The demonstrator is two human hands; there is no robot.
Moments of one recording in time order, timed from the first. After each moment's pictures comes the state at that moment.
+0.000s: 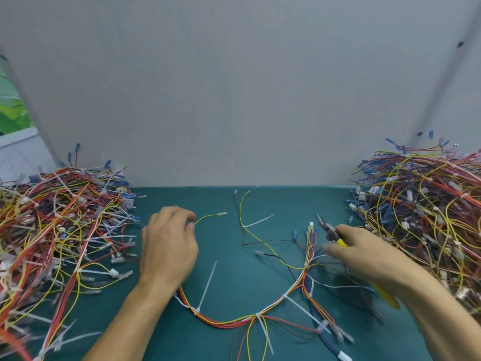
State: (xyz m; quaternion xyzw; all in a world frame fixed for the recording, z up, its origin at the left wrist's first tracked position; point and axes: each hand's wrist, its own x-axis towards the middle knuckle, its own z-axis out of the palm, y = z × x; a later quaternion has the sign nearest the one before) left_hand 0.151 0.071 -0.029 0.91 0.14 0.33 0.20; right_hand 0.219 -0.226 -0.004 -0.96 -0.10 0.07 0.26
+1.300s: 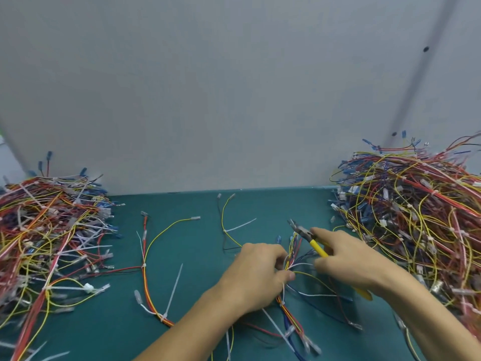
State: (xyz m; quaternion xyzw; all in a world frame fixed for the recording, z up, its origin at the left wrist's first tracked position) left_hand 0.176 -0.050 -0.032 0.95 -0.11 0.05 0.29; right_hand 0.219 -0.230 -0.004 -0.97 -0.14 0.07 0.20
